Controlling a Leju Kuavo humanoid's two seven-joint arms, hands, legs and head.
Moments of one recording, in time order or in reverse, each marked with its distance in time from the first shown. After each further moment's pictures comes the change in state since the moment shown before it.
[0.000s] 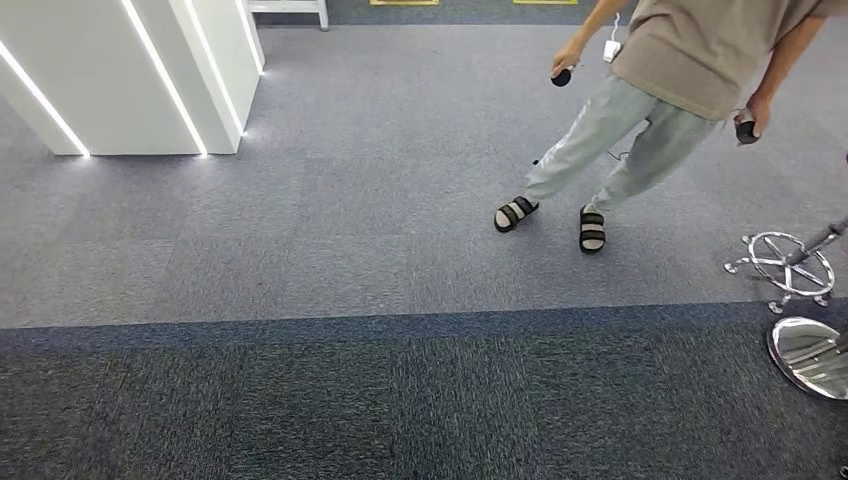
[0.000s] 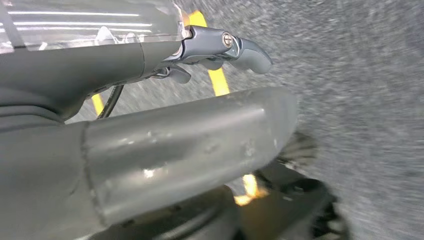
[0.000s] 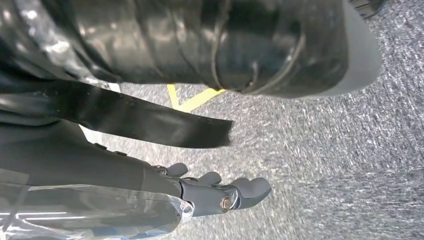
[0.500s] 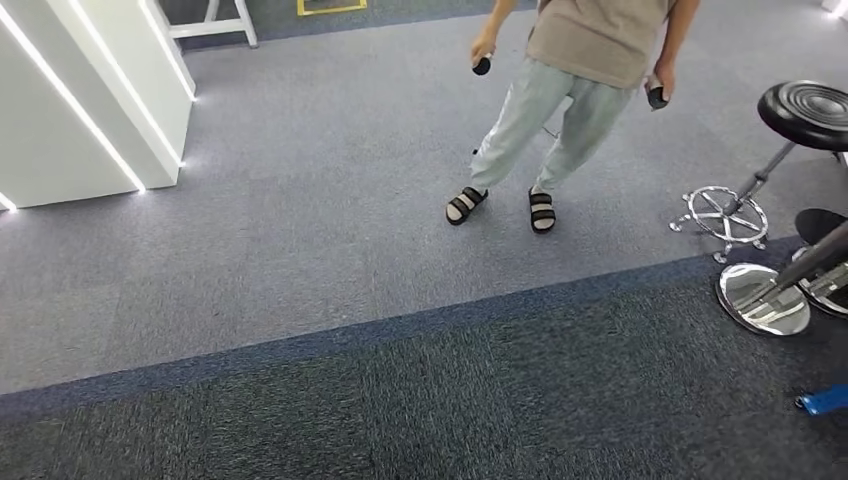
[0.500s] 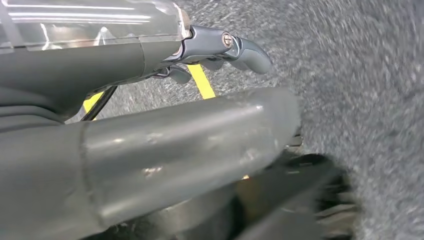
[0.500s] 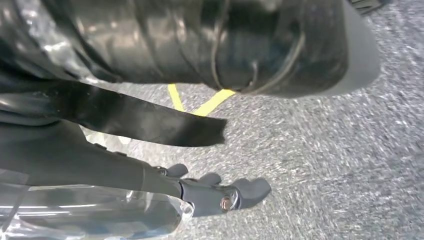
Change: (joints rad) left arm -0.002 -0.014 0.000 0.000 -0.011 0.014 -0.014; right arm -0.002 0.013 0.000 0.001 0.021 0.004 0.014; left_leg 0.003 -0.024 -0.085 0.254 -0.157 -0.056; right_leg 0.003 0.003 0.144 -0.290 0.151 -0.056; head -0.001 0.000
